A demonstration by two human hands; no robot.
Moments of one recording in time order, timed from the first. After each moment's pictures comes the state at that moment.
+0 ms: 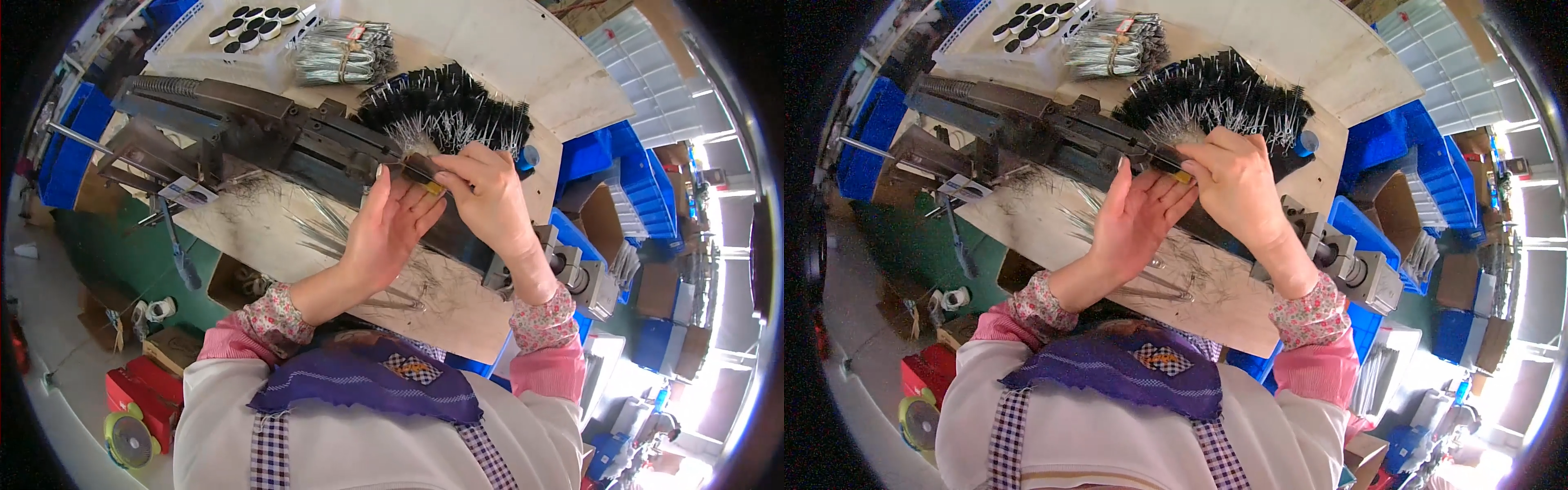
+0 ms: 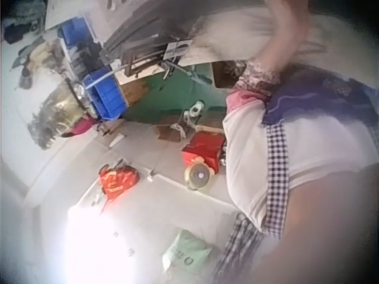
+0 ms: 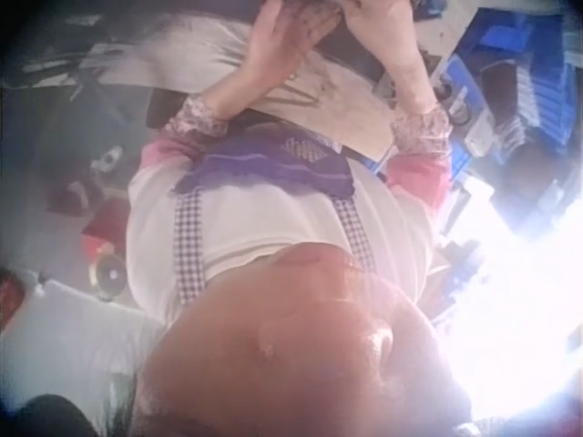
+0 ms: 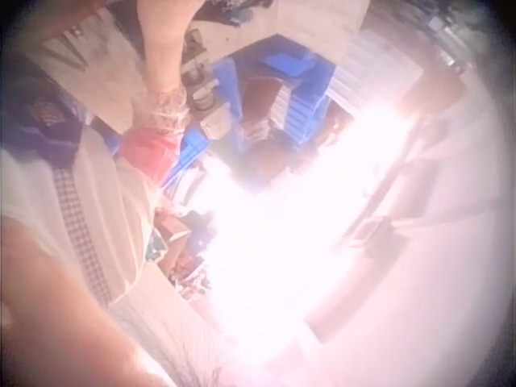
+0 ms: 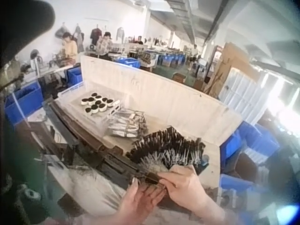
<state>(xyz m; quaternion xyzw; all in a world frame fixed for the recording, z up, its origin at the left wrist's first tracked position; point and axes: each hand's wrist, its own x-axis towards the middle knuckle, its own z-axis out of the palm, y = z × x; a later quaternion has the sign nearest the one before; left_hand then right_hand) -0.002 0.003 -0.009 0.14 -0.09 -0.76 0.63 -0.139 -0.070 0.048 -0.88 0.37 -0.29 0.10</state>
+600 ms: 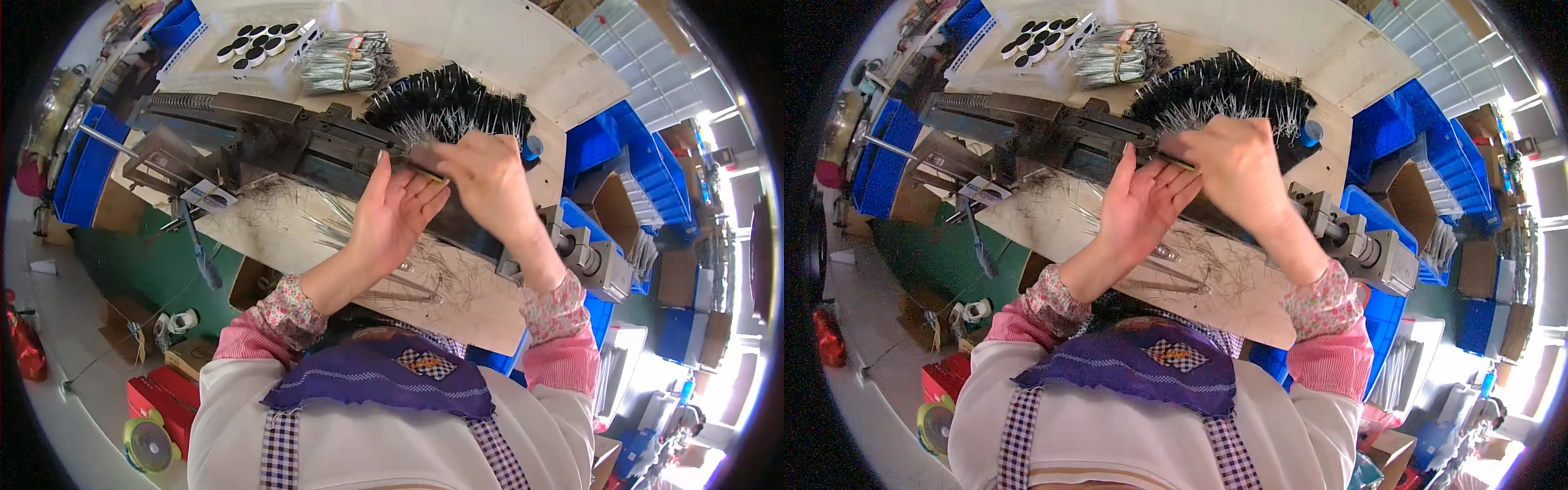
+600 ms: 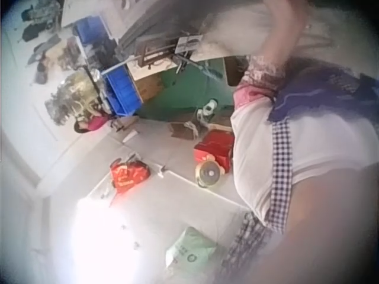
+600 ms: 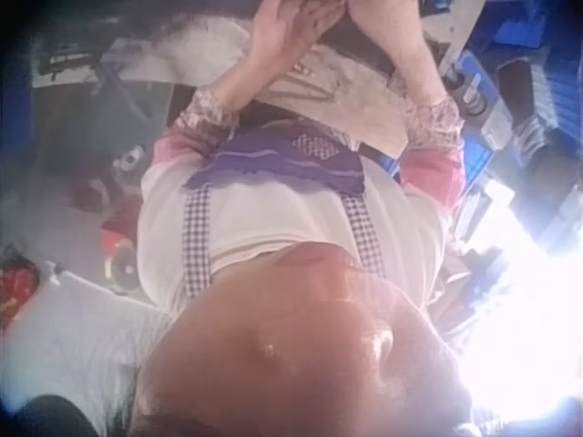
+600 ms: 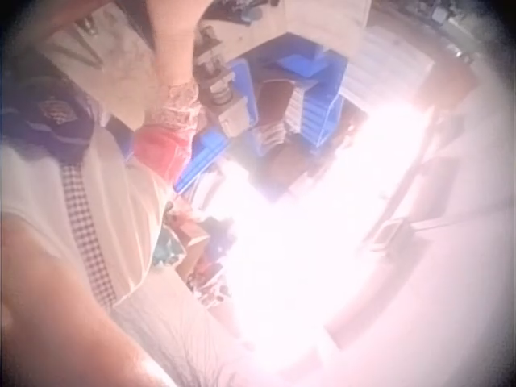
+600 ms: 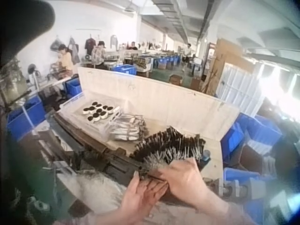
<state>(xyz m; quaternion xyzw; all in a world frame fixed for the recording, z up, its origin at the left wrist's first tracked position) 0.004 0.000 0.001 0.16 -0.11 -0.77 0.61 -0.140 -0.066 0.058 -0.91 0.32 -0.28 0.01</state>
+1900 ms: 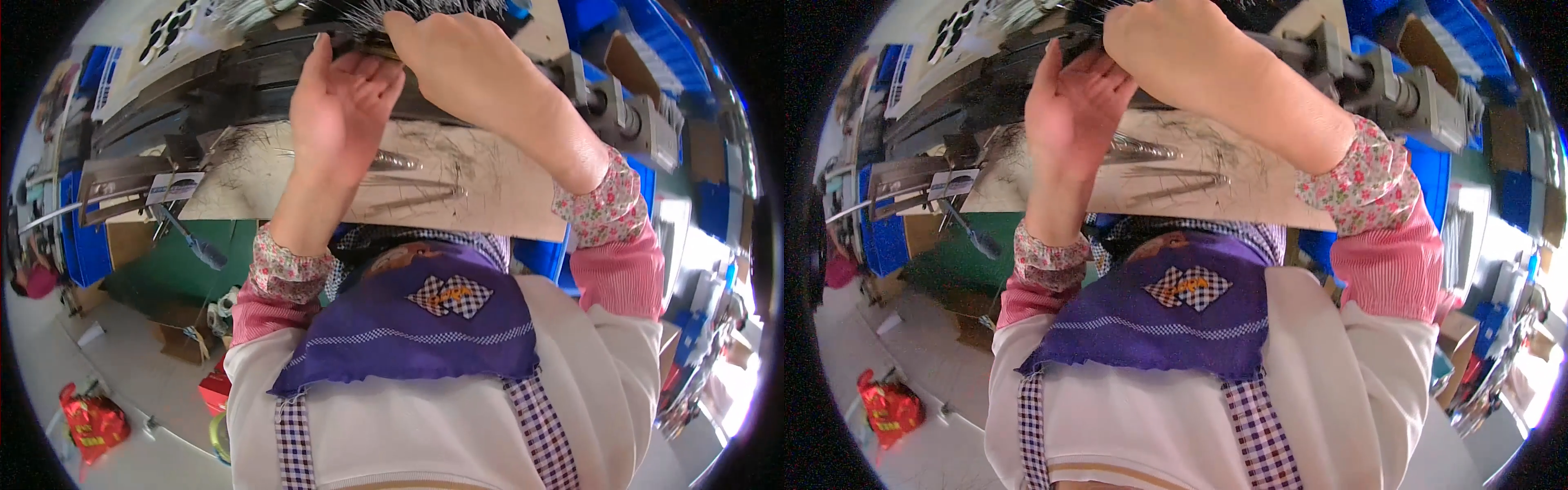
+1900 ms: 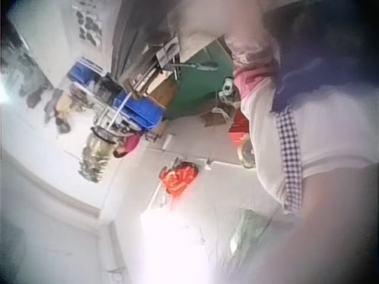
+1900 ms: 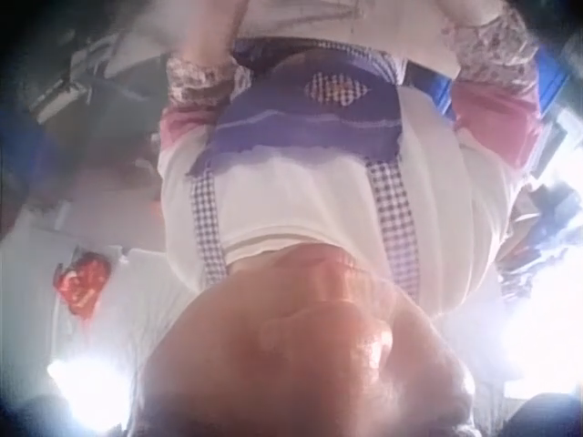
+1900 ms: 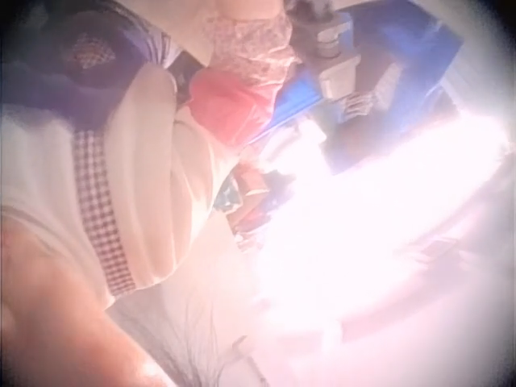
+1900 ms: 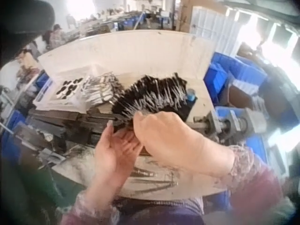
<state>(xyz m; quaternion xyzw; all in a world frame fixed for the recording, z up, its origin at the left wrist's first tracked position) 0.016 -0.011 0.001 0.22 -0.15 -0.78 0.57 -0.138 -0.035 0.051 -0.91 0.36 -0.16 -0.08</state>
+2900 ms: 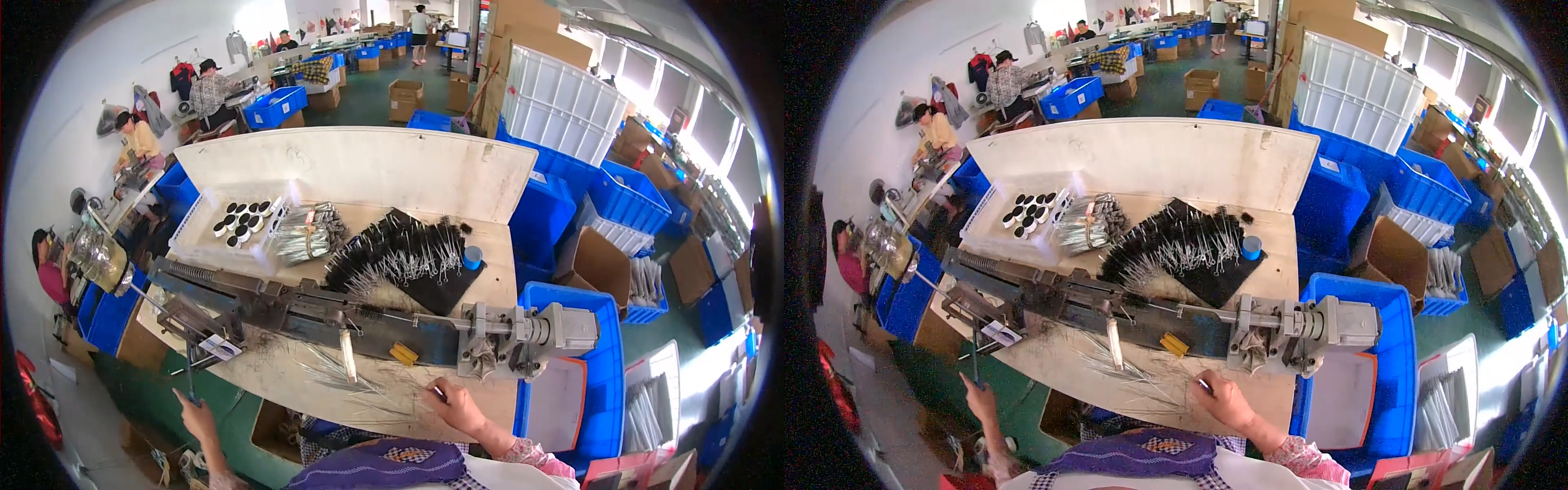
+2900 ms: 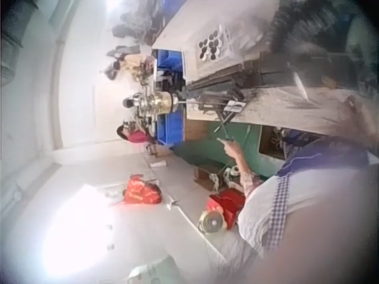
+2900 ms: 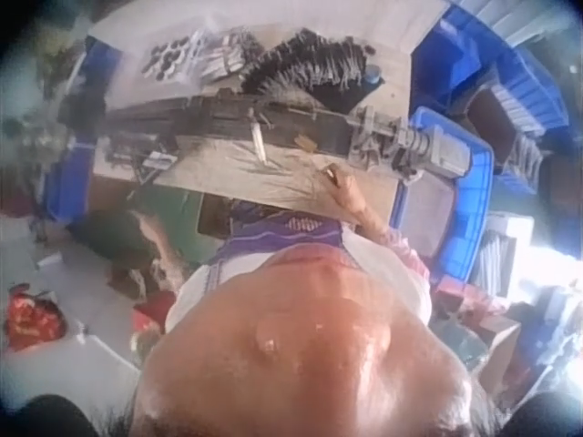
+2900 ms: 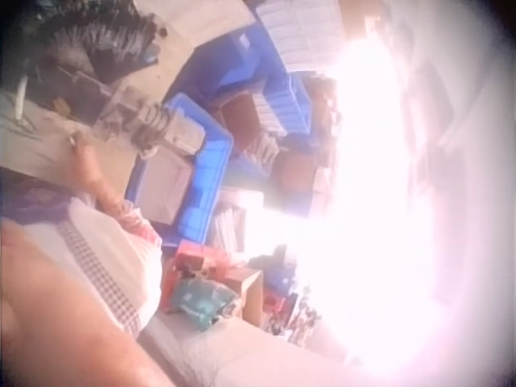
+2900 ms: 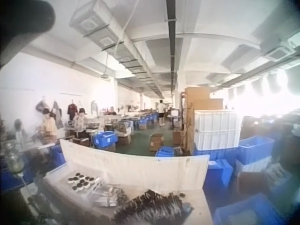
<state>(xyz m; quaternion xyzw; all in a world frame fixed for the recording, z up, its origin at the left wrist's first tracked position) 0.284 0.169 -0.065 0.95 -0.21 0.01 0.21 -0.230 0.078 -0.063 -0.69 0.51 -0.32 0.41</state>
